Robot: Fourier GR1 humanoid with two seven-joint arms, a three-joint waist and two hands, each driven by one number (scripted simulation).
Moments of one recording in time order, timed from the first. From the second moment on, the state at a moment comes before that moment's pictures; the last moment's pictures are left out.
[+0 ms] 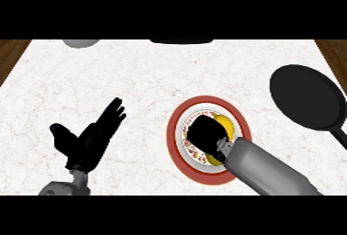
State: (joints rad) left arm -0.06 0.16 -0.19 -1.56 0.28 0.01 0.20; right arm -0.66 -0.30 0.88 -1.24 1.00 0.58 0.05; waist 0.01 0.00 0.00
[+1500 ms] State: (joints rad) left arm -0.06 0.15 -0.15 -1.56 0.27 0.00 0.22; right arm -0.54 -0.01 0.30 -1.44 1.28 -0.21 1.00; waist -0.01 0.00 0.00
